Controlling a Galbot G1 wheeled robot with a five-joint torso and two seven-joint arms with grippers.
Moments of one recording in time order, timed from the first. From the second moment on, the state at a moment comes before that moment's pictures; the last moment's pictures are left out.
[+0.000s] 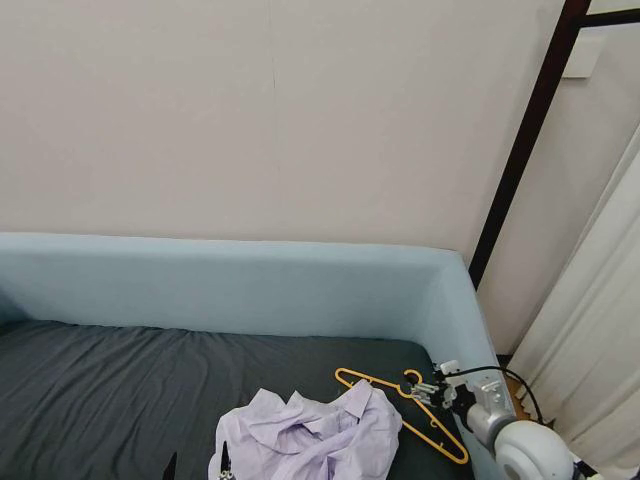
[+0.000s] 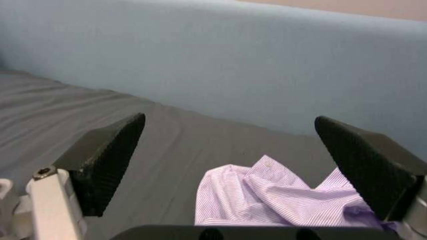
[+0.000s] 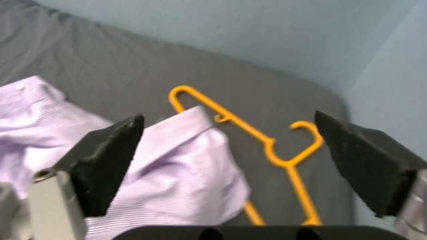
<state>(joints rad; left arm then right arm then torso) 1.76 -1.46 -0.45 -1.80 -0.15 -0.49 -0.25 -1.05 0.77 -0.02 1.90 0.77 -0.40 0.29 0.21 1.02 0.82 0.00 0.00</state>
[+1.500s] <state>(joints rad) 1.74 -1.48 -0.46 -1.73 -0.16 -0.53 -0.26 -0.78 1.14 -0.40 1.48 0.76 -0.46 0.59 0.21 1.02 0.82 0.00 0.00</state>
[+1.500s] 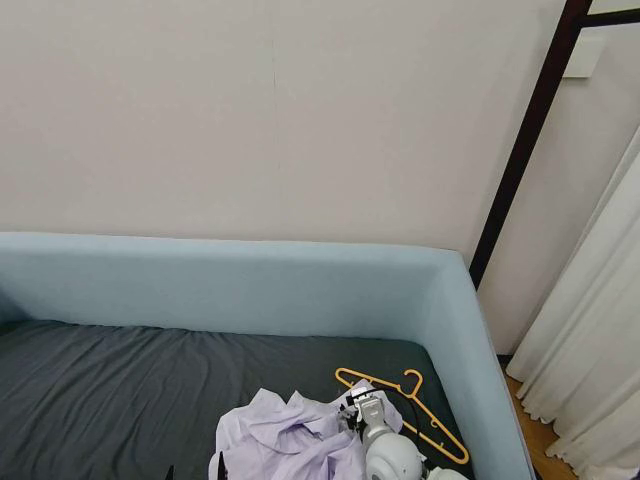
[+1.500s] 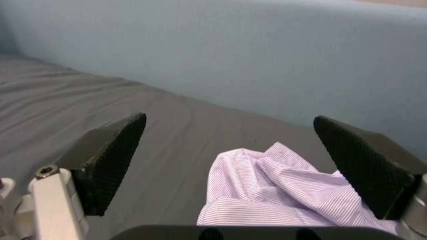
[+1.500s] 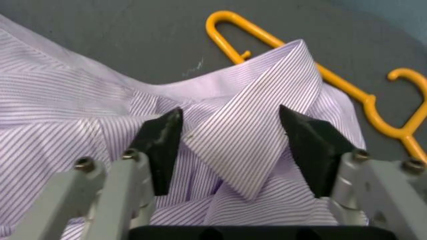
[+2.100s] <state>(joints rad) 1.74 -1.48 -0.46 -1.74 -0.17 -0.53 -0.26 -0.80 1.11 -0.38 1.51 0.82 -0.49 0.64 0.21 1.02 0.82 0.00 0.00</state>
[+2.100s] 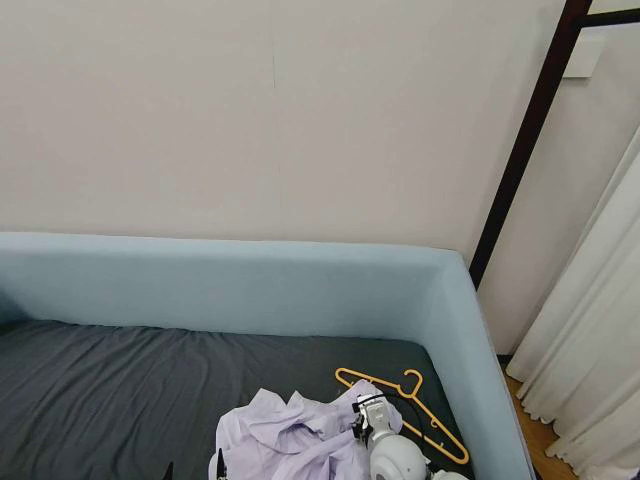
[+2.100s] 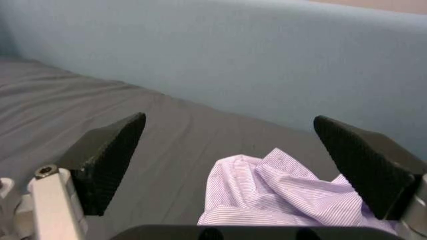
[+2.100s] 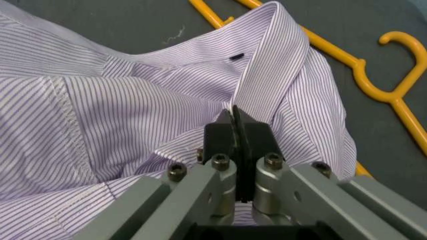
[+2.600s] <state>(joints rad) 1.66 -1.15 -0.30 -1.82 -0.31 -0.44 -0.25 -0.84 1.04 -0.35 1.61 0.82 -0.46 0.62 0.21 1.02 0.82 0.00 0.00</state>
